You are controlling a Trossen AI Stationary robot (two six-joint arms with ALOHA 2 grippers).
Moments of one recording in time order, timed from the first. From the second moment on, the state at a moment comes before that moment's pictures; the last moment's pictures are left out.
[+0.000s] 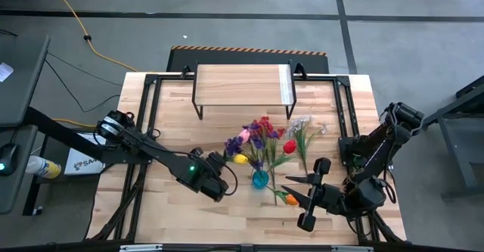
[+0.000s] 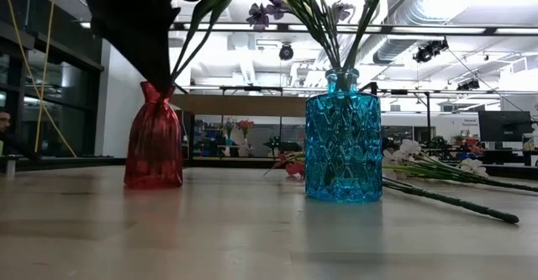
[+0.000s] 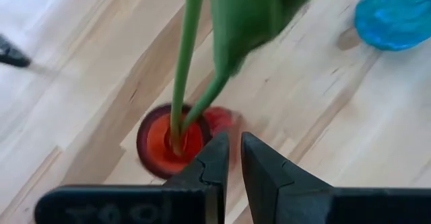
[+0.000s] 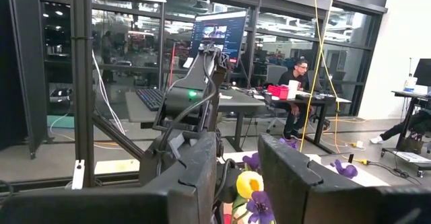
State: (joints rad) left arm -0.50 1.75 1.35 -1.03 -0.51 -1.12; right arm 0.92 1.50 1.05 0.88 1.21 -0.45
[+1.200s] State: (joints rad) left arm -0.65 1.72 1.45 -1.26 -0.41 -1.31; right arm 0.92 1.50 1.05 0.88 1.22 -0.45
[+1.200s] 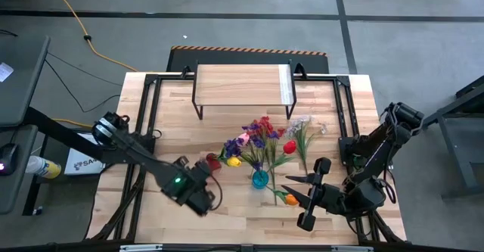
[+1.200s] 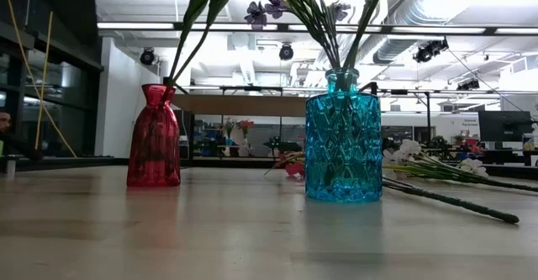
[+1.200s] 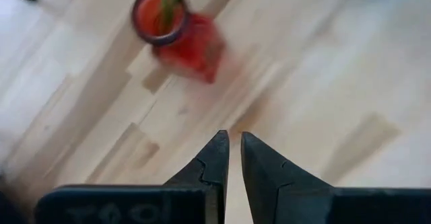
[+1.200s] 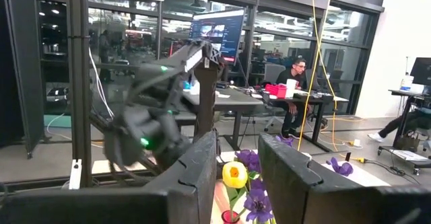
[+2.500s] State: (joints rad) left arm -0.70 1.72 1.46 -1.20 -0.66 -1.26; right arm 0.96 1.50 1.05 0.88 1.22 -0.45
